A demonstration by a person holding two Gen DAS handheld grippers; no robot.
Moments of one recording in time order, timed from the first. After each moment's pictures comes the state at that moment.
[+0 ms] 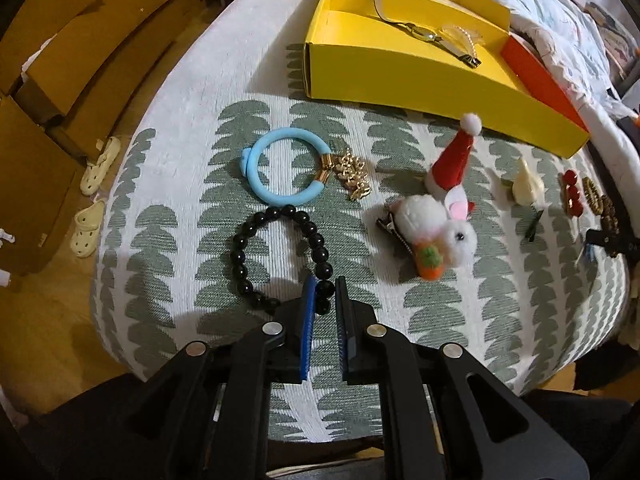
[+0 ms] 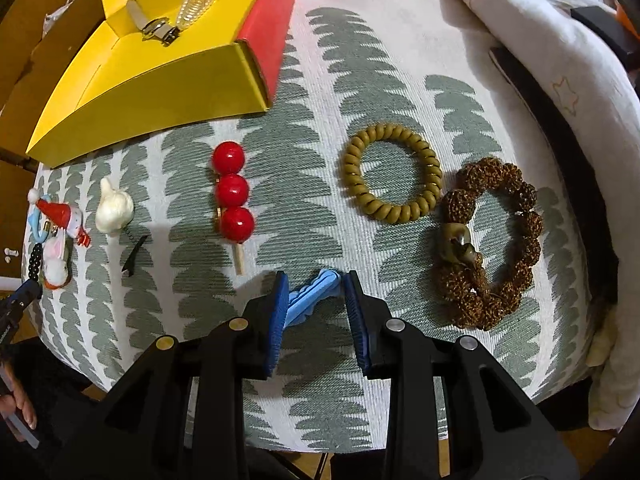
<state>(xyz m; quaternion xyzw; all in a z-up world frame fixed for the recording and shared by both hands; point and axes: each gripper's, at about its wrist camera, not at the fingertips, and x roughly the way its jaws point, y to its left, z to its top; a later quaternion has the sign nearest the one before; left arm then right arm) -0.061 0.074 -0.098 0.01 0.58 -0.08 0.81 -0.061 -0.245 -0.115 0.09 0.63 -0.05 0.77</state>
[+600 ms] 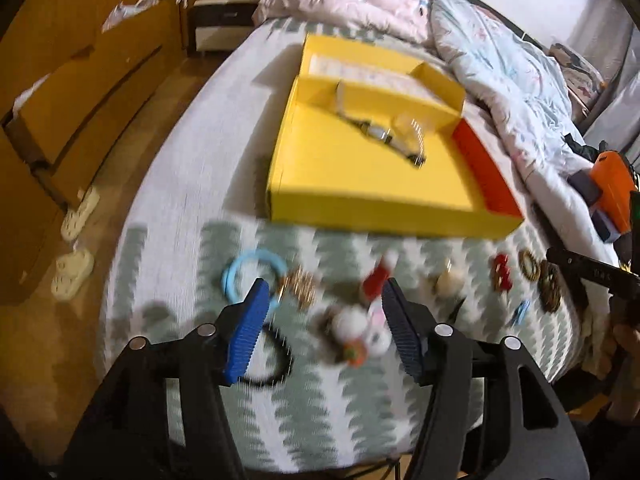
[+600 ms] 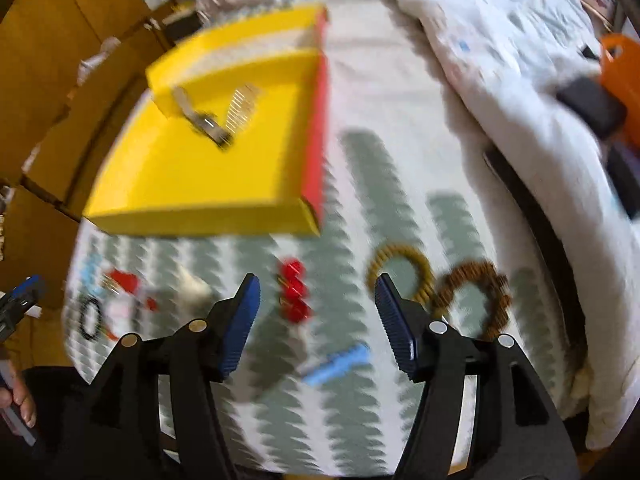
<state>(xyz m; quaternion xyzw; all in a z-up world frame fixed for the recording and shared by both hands) -0.029 0.063 -0.015 -0.03 0.49 -0.13 0.86 -0.048 -0.241 -0.021 0.10 0.51 -0.02 0.85</state>
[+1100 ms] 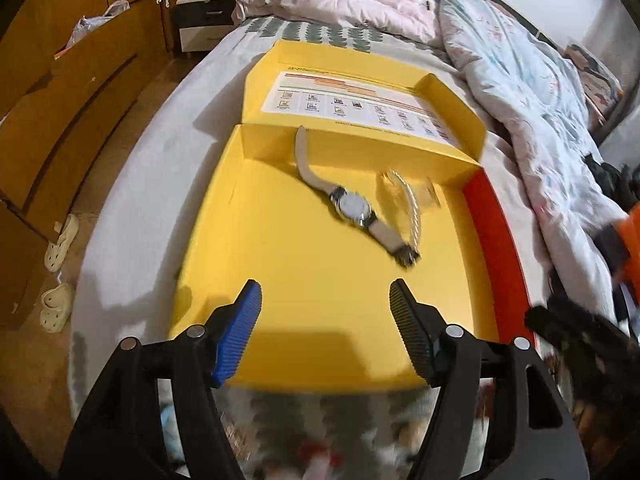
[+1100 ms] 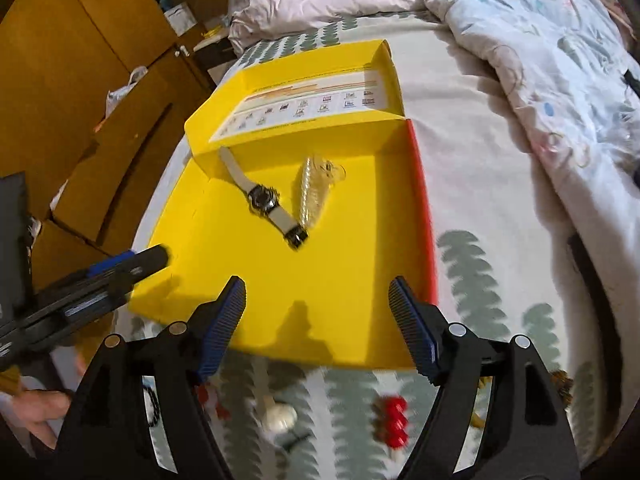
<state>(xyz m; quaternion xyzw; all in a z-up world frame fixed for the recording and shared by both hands) 0.121 -0.020 -0.033 -0.03 0.51 -0.12 0.85 0.068 -0.198 -0.018 0.14 0.48 0.02 0.87</state>
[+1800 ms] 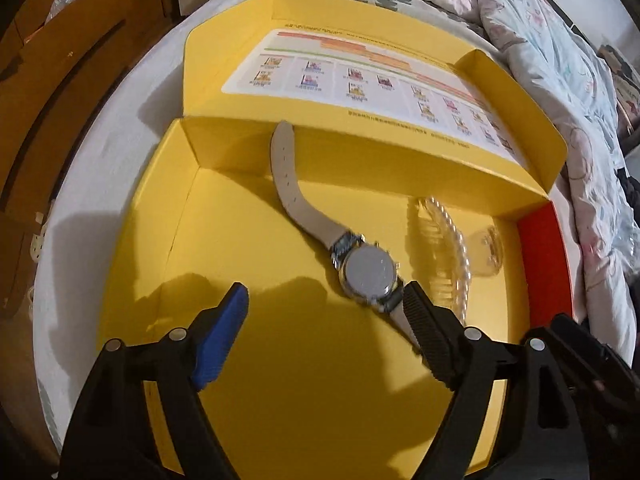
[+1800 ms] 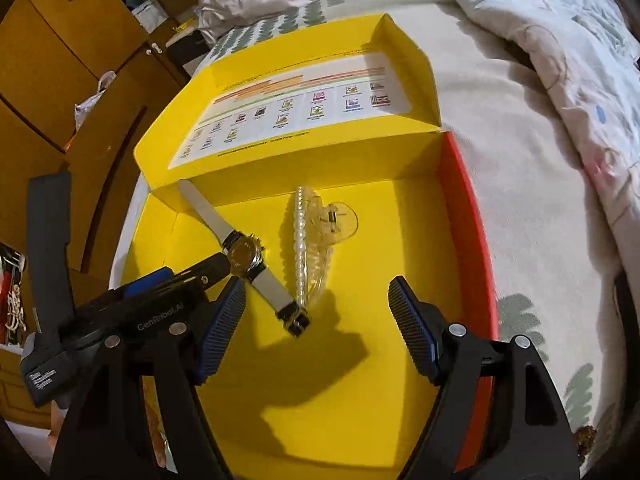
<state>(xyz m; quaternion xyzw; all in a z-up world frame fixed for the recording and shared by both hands) 0.211 -0.044 -0.086 -0.04 0.56 -0.10 0.82 0.171 -0.196 -0.062 0.16 0.51 -0.01 0.84</state>
